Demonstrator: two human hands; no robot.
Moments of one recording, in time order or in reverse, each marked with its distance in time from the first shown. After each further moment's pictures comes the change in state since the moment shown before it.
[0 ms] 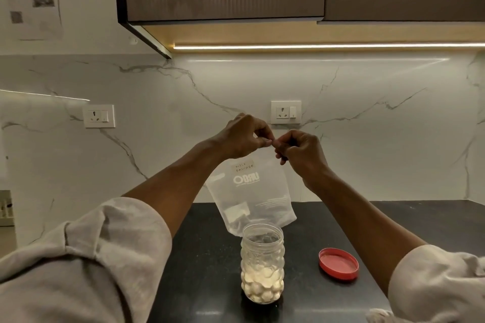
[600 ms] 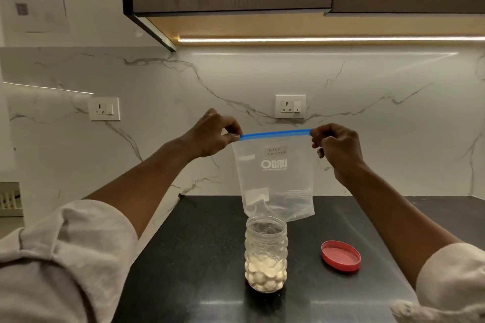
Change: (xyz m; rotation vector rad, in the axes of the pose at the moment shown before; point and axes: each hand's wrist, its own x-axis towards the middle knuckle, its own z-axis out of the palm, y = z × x) left_hand -0.040 -0.052 -0.025 0.135 0.056 -0.116; right_hand 0.007 0.017 -0.046 0.050 0.222 0.159
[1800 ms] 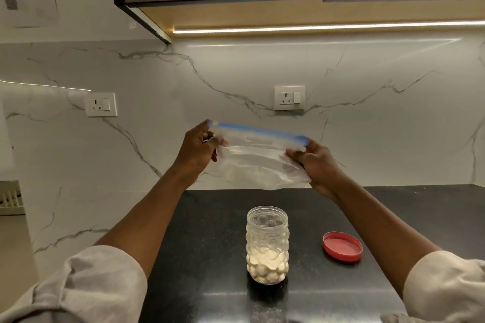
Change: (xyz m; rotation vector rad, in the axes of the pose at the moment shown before) left_hand -0.040 -0.019 0.042 -0.731 0.281 -0.287; right_hand -0.033 0.032 0.028 0.259 -0.385 0.160
